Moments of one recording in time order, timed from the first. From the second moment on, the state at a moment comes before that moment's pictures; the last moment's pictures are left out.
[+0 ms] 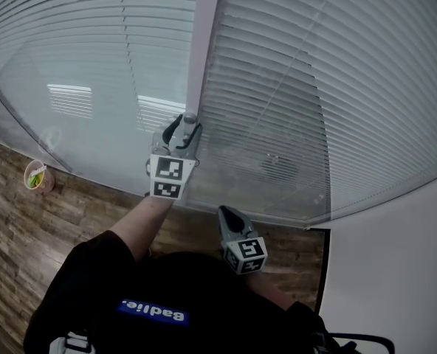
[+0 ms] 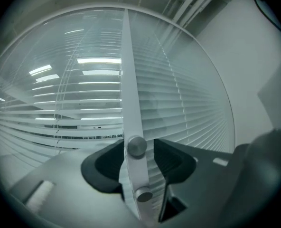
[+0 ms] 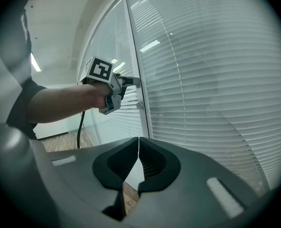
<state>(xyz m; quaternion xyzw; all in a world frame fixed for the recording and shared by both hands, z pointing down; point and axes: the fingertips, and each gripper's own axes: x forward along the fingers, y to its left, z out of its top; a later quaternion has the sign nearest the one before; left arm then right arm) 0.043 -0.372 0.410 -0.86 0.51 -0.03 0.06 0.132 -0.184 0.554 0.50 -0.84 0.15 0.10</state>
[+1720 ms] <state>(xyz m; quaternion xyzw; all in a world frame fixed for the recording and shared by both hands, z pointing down) 0.052 -0.372 0.423 -0.72 0.37 -0.33 0.49 0.107 -0.188 0.561 0.48 -0.85 0.17 0.11</state>
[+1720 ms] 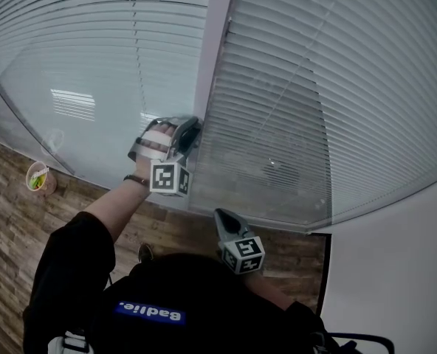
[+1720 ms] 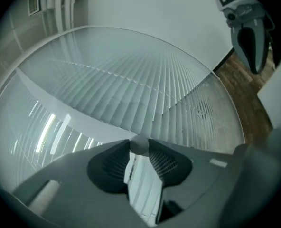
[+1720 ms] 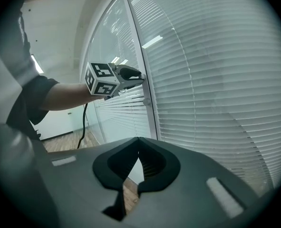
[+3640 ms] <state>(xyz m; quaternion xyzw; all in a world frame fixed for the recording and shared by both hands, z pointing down) 0.045 -0.376 0.415 -0.86 0.50 -0.09 0.06 0.119 -0.184 0.565 0.49 -0.85 0.16 0.11</state>
